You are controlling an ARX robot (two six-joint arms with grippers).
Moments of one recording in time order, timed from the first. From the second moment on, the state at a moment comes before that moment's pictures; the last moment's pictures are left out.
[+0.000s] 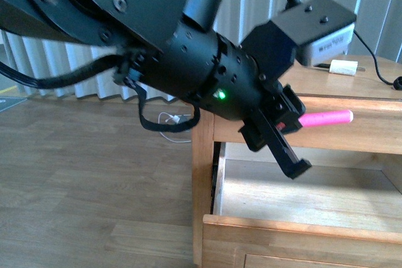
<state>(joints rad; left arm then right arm) -0.56 1.86 1.32 0.07 0.36 0.72 0.05 0.44 0.36 -0.27 -0.05 0.24</state>
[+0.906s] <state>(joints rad) -0.61 2.14 1.44 0.21 0.23 0.70 0.05 0.44 0.36 -0.27 -0.05 0.24</state>
